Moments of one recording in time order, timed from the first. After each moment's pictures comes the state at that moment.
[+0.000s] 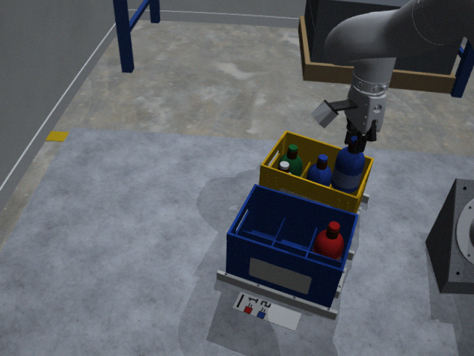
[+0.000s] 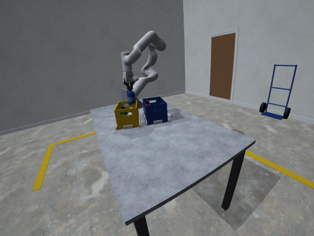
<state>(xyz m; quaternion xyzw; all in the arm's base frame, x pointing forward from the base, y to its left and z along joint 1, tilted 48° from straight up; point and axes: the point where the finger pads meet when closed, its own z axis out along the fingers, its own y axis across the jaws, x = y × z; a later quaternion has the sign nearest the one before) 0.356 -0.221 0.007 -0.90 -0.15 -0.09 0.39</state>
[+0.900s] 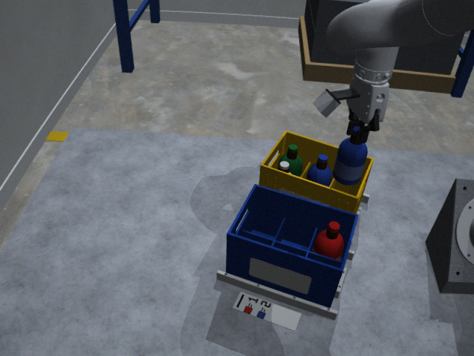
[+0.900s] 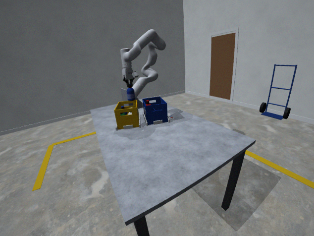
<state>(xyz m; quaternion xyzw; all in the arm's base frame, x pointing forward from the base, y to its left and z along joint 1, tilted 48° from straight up) 0.355 -0.242 0.027 -0.90 -0.15 -0.09 0.39</state>
